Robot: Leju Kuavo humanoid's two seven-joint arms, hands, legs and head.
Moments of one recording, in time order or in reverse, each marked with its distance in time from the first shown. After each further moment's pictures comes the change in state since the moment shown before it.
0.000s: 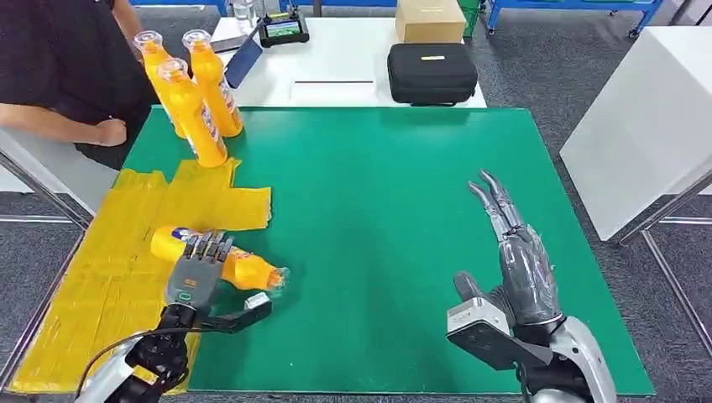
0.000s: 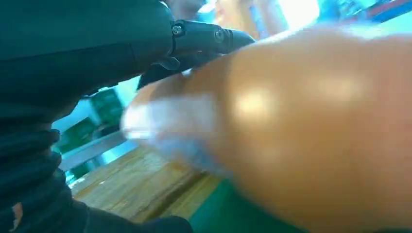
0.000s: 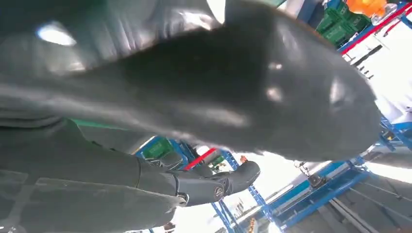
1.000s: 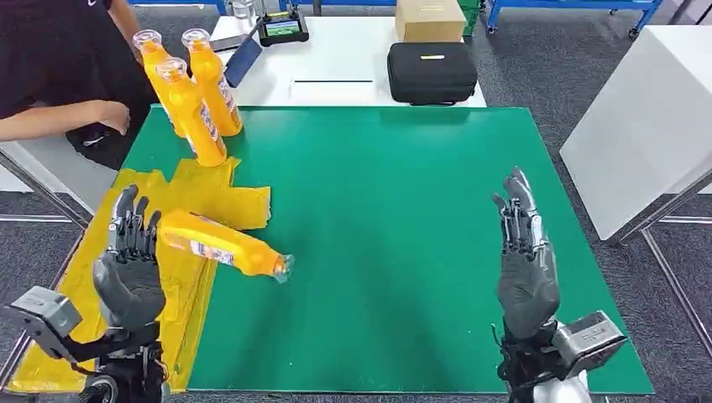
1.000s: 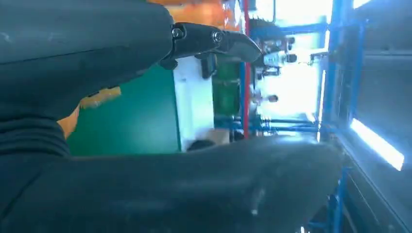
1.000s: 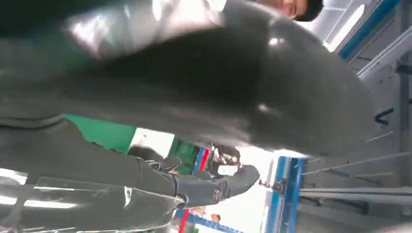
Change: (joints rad) left arm 0.294 -0.034 0.106 -0.791 1.648 0.212 -0.676; right arm -0.032 0.005 0.074 0.167 -0.721 -0.177 -0.409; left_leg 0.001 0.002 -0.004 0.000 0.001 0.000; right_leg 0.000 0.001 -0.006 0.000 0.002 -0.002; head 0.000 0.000
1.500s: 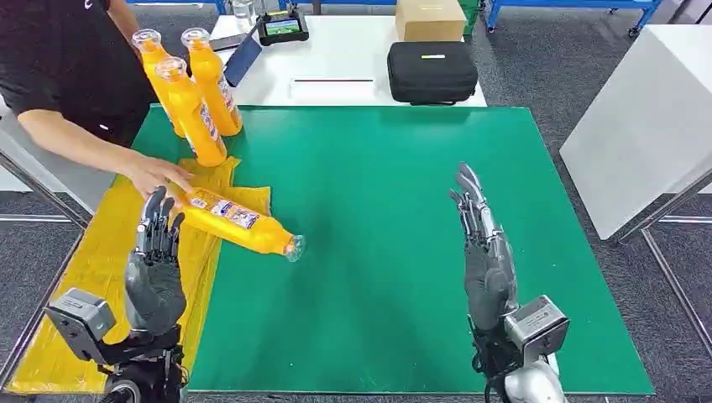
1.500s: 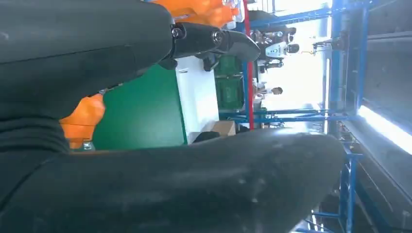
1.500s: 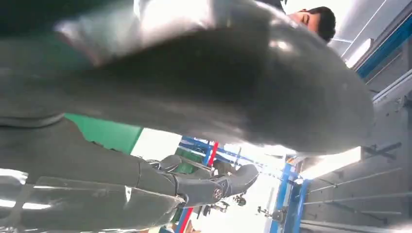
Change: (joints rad) left arm -0.018 -0.050 -0.051 0.021 -0.128 0.011 0.047; right arm -0.076 0.028 0.095 0.051 0.072 0.017 0.054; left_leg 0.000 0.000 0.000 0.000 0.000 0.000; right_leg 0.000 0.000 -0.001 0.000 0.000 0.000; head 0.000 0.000
